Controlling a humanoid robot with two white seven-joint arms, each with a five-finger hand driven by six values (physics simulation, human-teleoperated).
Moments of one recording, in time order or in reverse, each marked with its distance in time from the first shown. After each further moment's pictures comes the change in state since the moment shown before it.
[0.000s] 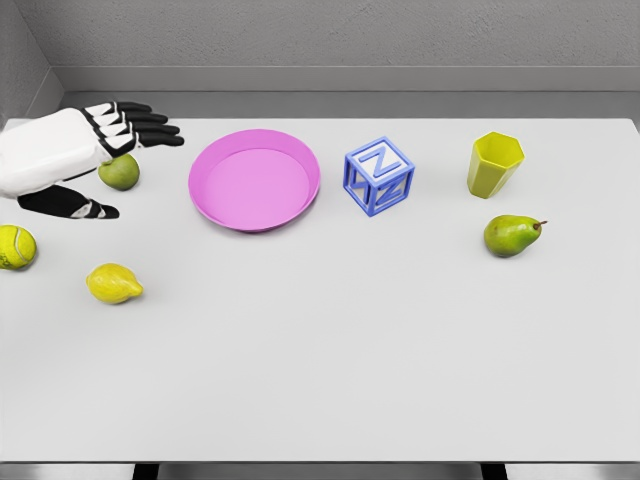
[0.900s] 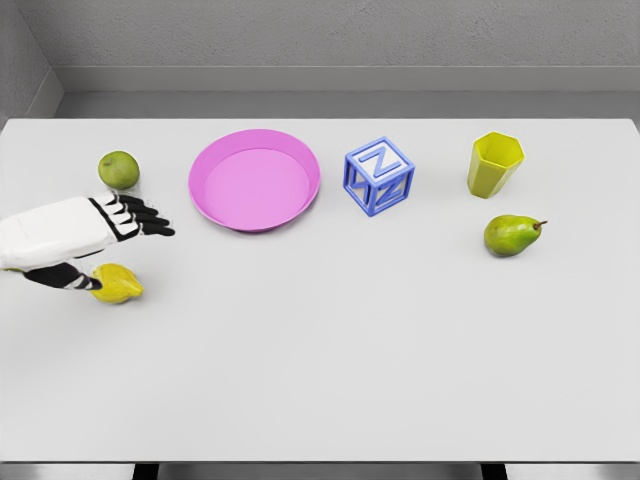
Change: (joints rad) left arm 0.207 0.070 -0.011 -0.001 -0.154 0.000 0.000; right arm 0.000 0.000 0.000 0.000 0.000 0.000 -0.004
